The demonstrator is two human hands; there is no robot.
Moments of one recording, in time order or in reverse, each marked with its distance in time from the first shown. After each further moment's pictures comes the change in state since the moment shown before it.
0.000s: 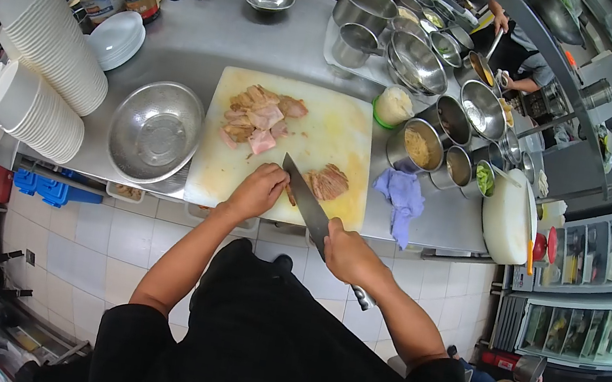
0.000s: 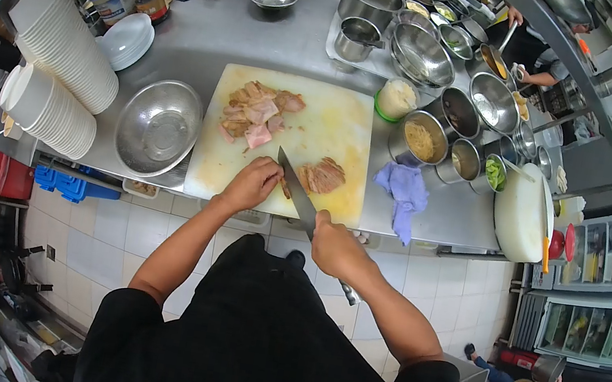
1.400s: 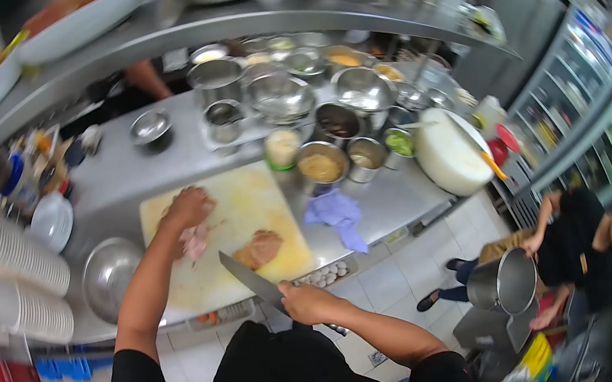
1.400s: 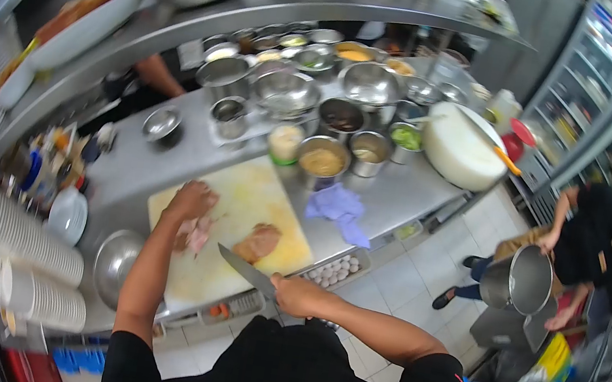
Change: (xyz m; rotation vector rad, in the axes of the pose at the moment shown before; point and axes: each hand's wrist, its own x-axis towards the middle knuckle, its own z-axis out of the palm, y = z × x) left_hand 0.191 0.006 -0.054 0.556 -0.504 -0.184; right_hand -0.016 0.021 0.027 0.203 0.089 -0.010
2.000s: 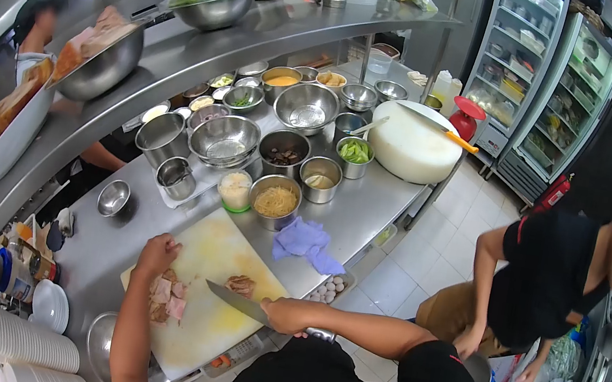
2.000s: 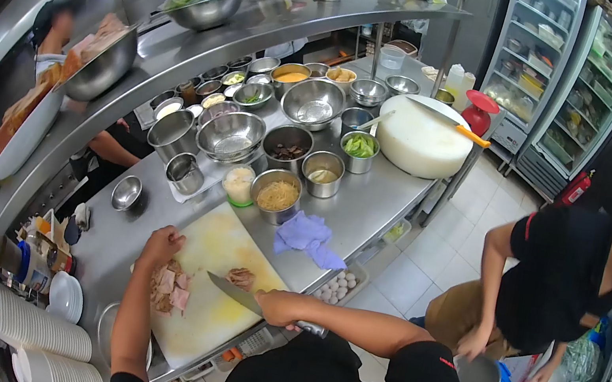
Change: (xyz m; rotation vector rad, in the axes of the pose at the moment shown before) left_hand 0.041 -0.006 -0.013 -0.081 0.051 0.097; right_hand 0.020 0.033 -0.042 0.206 -0.088 -0.026
